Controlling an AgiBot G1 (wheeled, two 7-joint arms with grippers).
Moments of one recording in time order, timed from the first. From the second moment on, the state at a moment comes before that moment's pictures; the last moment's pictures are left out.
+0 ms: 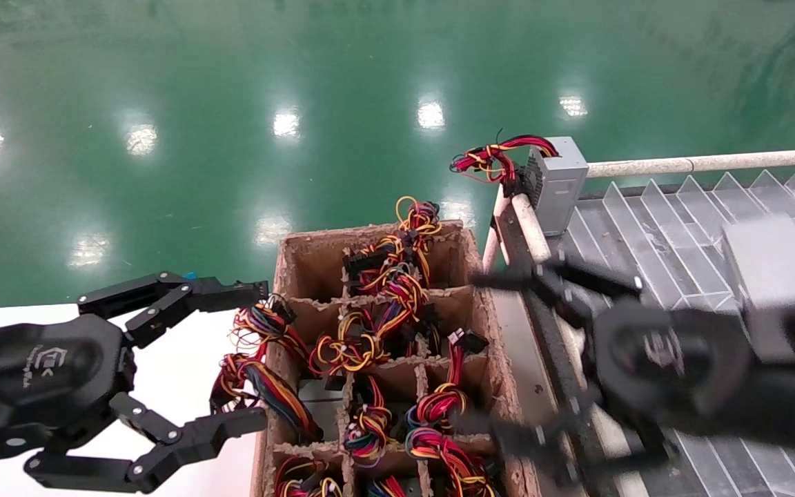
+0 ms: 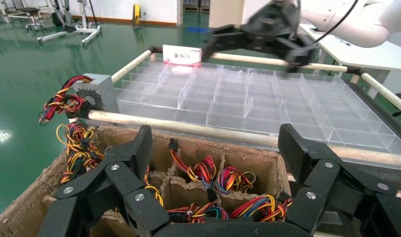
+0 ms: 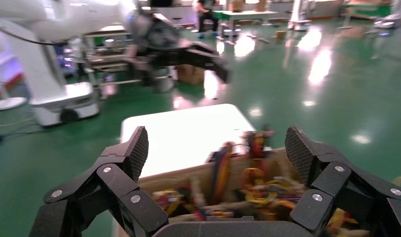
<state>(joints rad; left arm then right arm) -1.10 0.54 0.43 -1.23 0.61 1.41 -0.10 1.12 -0.64 -0.32 1.22 -0.75 -1.47 0.14</state>
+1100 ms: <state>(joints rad) -1.10 0.54 0.43 -1.23 0.61 1.41 -0.10 1.07 -0.61 -0.28 1.29 -0.73 -1.50 0.19</state>
